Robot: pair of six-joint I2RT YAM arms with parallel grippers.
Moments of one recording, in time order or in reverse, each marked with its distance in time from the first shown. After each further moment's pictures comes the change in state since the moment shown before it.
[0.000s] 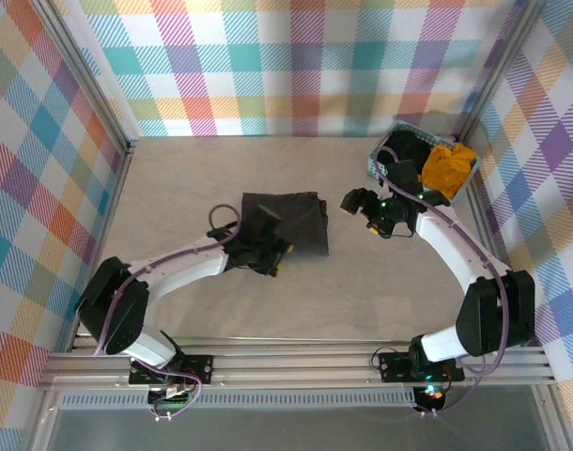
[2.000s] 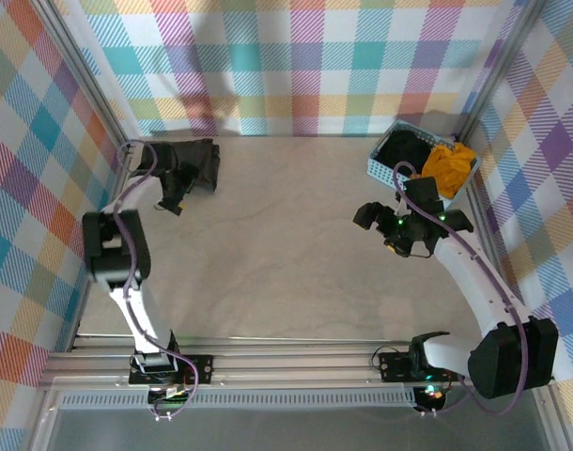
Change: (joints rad) left arm 0.882 0.212 0.359 -0.127 0.082 0.893; right arm -0.053 -0.226 -0.119 -0.137 0.082 -0.054
